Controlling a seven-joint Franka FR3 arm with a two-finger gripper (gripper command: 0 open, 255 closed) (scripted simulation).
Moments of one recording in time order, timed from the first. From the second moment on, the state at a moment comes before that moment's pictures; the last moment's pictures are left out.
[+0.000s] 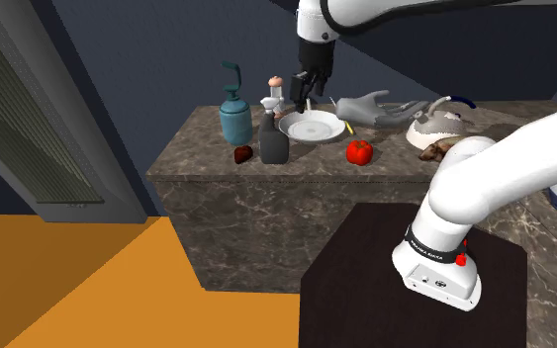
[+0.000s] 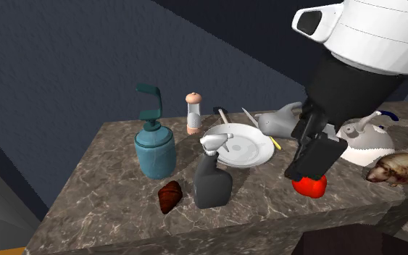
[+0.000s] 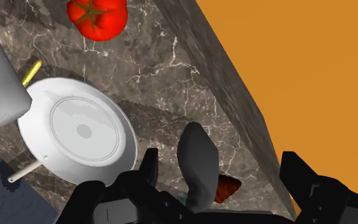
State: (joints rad) arm -0.04 -0.70 0.18 -2.37 -0.05 1.83 0.09
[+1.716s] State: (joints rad) arm -0.12 0.44 0.50 -1.70 -0.79 1.88 1.26
